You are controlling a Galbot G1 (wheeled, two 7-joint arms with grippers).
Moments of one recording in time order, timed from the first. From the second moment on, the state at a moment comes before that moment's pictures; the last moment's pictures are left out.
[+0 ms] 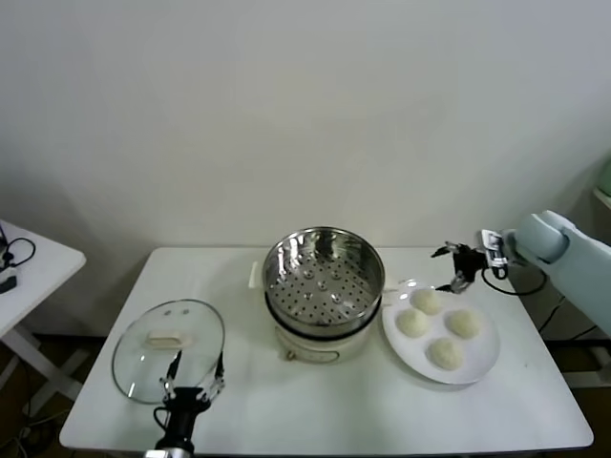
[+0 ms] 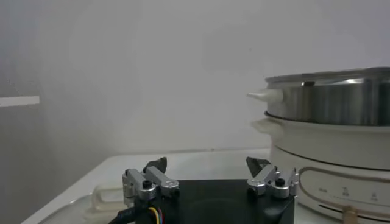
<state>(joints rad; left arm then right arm) 1.62 -1.56 -0.63 -1.76 -0.02 -0.31 0.10 0.20 0.71 -0.96 0.98 0.17 0.04 -1.10</state>
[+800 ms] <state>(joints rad) 1.61 -1.55 -0.65 -1.74 -0.02 -0.32 0.10 0.20 0.98 -1.05 0.63 0.11 0.11 -1.18</state>
